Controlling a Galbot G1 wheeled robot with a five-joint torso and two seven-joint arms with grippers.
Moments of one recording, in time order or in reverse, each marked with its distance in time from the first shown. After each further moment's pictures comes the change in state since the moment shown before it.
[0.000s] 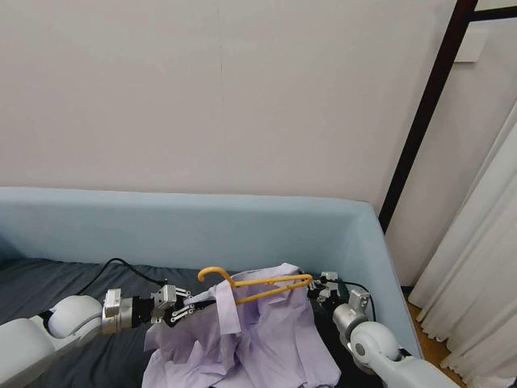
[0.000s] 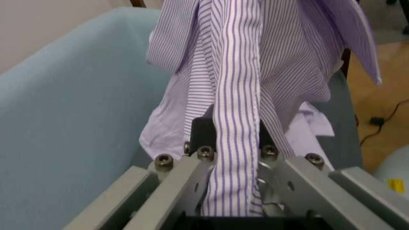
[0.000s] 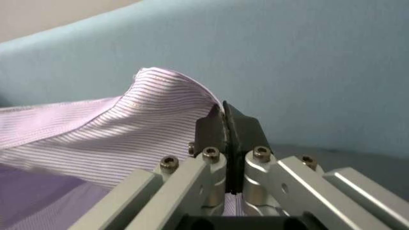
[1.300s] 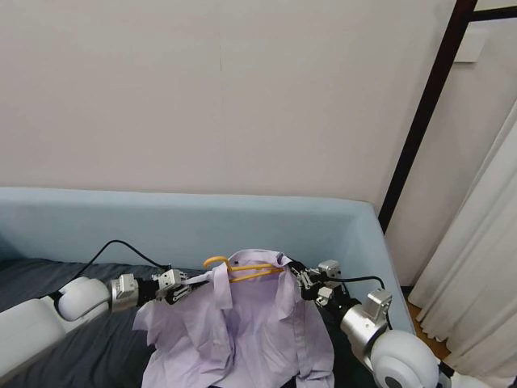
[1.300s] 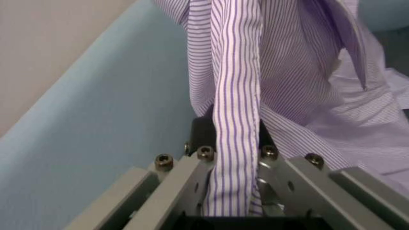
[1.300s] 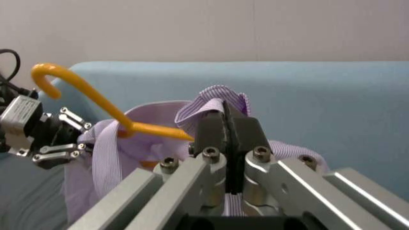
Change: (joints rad) left arm -0.150 -0.065 0.059 0.057 0.148 0.117 -0.173; right arm -0.105 -0.184 0.034 0.551 -0.028 -0.091 0.145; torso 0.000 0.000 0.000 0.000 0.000
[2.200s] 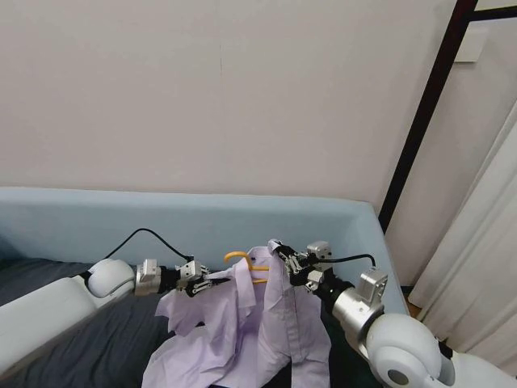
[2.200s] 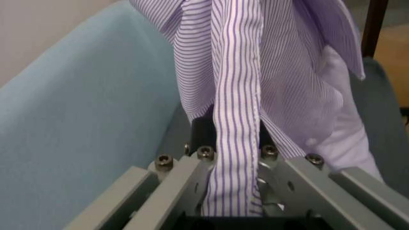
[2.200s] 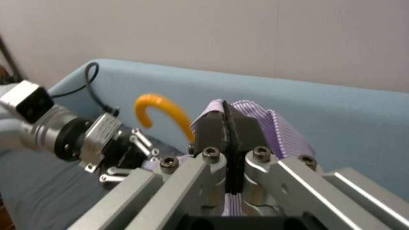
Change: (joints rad) left arm -0.186 -0.151 0.163 0.084 -0.138 0.046 0.160; right arm 0.175 -0.047 -0.135 0.116 0.046 -0.071 0.128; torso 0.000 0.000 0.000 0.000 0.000
